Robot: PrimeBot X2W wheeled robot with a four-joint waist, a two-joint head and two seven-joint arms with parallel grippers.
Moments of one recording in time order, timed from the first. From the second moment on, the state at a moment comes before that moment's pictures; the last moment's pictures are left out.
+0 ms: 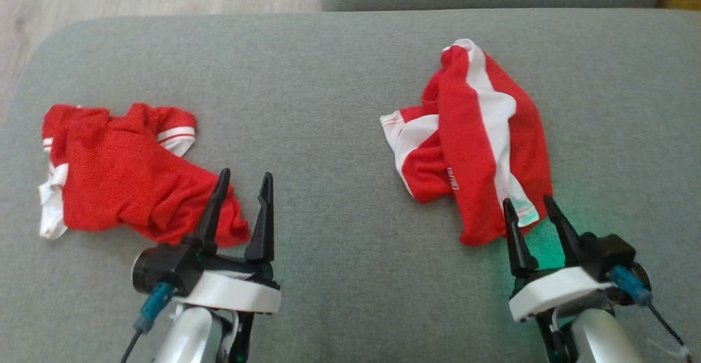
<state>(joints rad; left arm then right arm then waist) -0.15 0.07 -0.29 0.23 -0.31 -0.09 -0.25 -0.10 -0.05 0.09 0.41 0.14 0.13 -0.25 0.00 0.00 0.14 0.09</state>
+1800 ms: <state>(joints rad) -0.12 0.05 -0.30 0.19 -0.37 -0.08 -0.25 -0.76 -0.41 0.05 0.59 0.15 0.13 -0.14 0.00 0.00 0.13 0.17</state>
